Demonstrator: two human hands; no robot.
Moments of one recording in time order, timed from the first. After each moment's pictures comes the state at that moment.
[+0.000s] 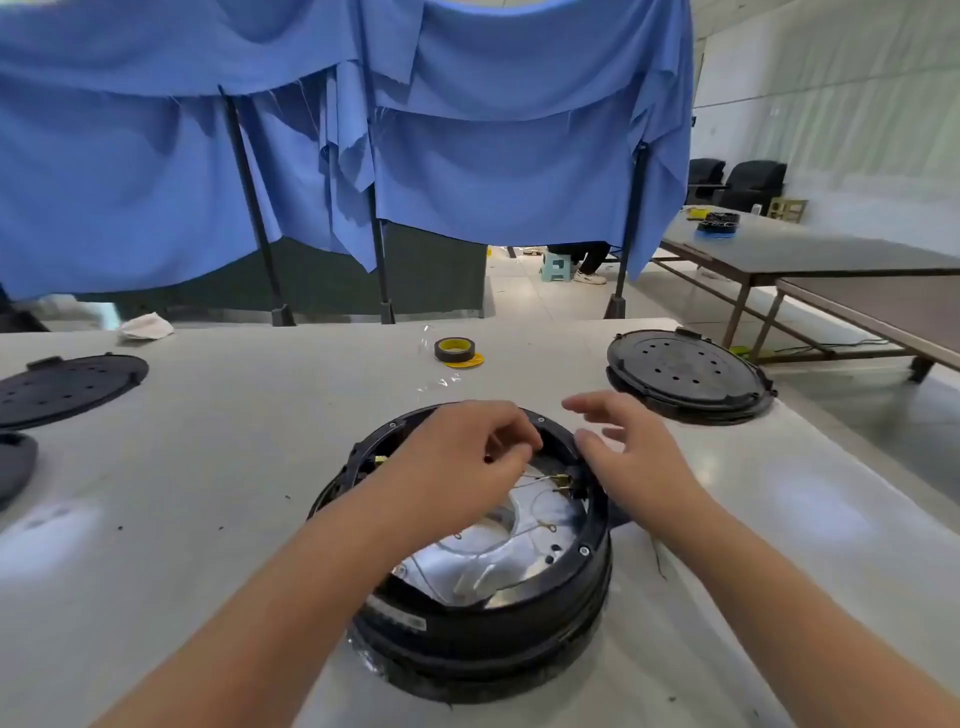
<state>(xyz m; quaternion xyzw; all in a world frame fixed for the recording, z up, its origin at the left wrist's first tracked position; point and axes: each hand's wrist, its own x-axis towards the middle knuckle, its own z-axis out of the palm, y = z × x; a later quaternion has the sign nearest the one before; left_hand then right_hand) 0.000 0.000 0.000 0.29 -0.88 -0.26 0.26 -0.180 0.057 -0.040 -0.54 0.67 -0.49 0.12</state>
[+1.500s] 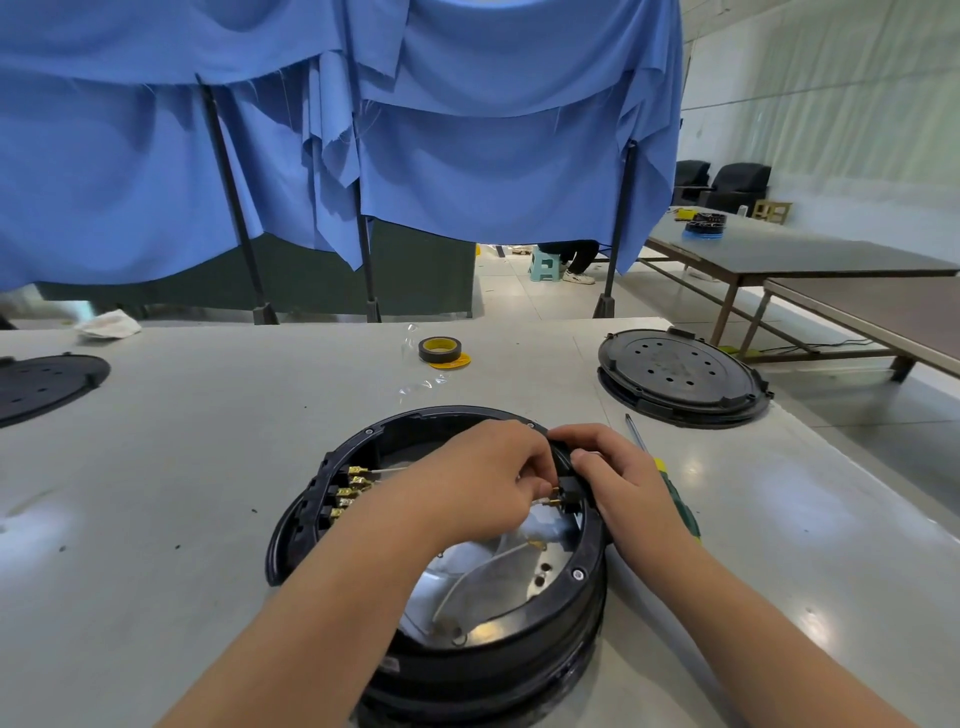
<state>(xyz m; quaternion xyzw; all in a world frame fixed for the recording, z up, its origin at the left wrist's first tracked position) -0.038 -0.011 -0.008 0.27 -0.93 -0.21 0.12 -0.184 0.049 -0.076 -0.49 0.57 -0.61 0.23</state>
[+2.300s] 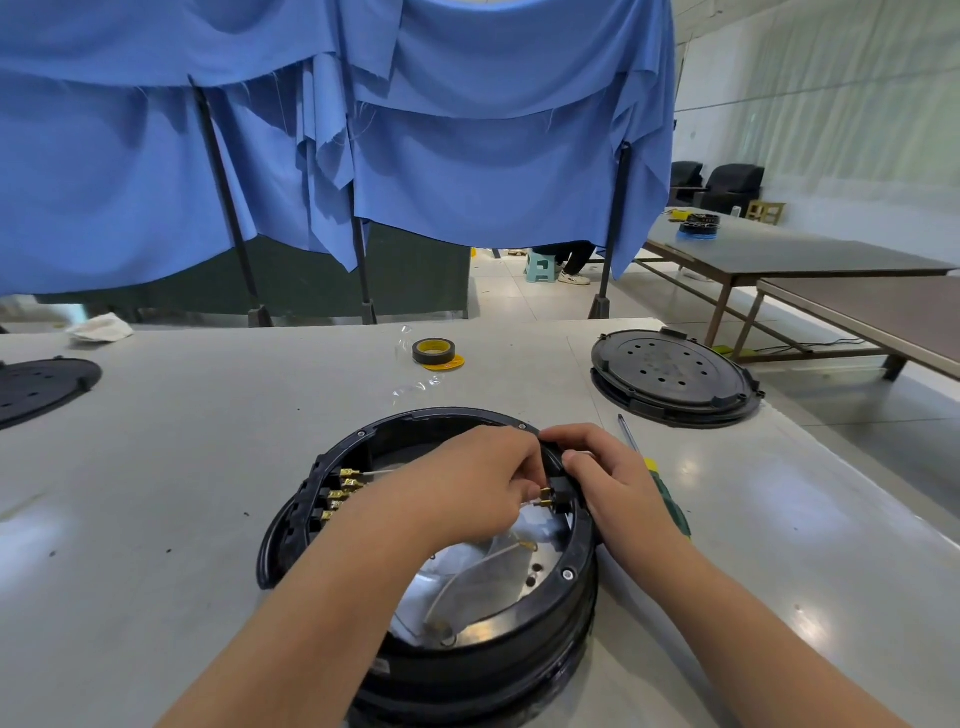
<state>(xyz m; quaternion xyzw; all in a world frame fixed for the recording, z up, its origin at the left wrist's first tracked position) -0.038 -0.007 -0.004 0.30 -0.93 -0.21 0.08 -0.184 0.049 -0.076 -0.48 0.58 -0.61 0.24</state>
